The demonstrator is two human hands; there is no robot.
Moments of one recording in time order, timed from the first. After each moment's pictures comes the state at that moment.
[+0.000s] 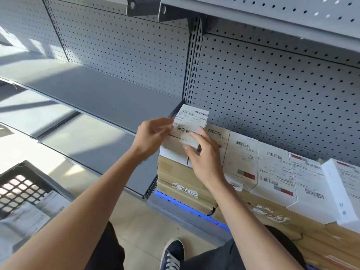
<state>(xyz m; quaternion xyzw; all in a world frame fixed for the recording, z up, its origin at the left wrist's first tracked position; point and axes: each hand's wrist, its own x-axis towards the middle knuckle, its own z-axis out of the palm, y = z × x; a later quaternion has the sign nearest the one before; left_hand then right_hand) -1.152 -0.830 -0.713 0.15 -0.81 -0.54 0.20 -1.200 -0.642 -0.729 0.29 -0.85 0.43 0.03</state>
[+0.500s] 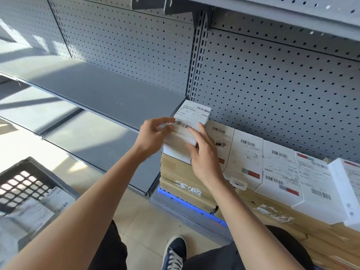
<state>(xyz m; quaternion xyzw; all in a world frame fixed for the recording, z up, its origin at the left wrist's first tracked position) -1.153 -0.835 -0.723 0.16 -0.80 -0.54 0.19 -1.204 -0.654 -0.746 0.33 -0.85 0.41 0.06</state>
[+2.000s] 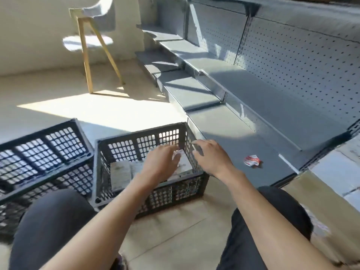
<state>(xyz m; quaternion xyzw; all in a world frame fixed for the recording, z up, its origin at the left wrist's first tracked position) -0.753 -0.914 -0.732 0.49 -0.85 -0.14 0.13 -0.926 -0.866 -0.720 0.65 -0.73 0.17 -0.13</state>
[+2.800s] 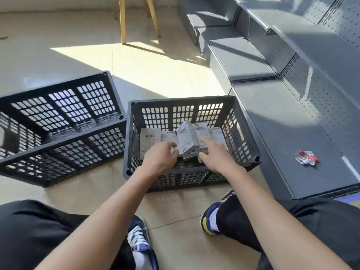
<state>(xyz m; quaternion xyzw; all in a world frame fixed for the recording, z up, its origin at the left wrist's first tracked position) -0.631 -0.972 -0.846 0.64 -0.71 -0.27 0.06 -0.827 -0.960 -0.852 0.63 -0.72 0.02 -0.28</state>
